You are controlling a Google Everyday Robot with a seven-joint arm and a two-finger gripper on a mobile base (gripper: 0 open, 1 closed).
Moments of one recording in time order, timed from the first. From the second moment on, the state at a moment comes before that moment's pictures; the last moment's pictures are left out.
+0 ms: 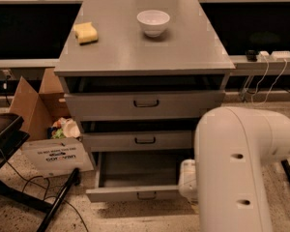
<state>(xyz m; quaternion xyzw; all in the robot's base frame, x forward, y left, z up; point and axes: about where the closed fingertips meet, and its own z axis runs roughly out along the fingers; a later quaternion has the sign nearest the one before) 0.461 -0.254 0.273 0.62 -0.77 0.13 0.09</state>
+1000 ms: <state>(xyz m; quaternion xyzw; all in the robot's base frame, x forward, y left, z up) 0.553 -0.122 0.241 0.73 -0.68 0.12 0.01</state>
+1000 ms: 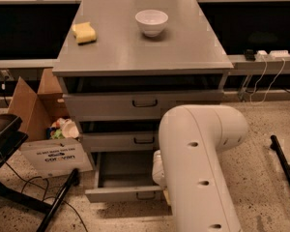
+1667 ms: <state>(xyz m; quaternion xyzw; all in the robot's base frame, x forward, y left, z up) 0.551 -0.129 0.232 0.71 -0.70 0.09 0.00</state>
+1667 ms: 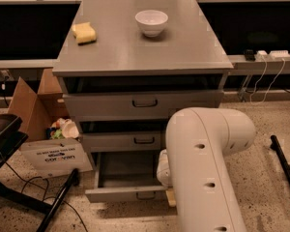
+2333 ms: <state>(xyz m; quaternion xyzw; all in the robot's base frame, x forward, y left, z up) 0.528 -0.170 0.224 0.67 -0.74 0.08 -0.04</state>
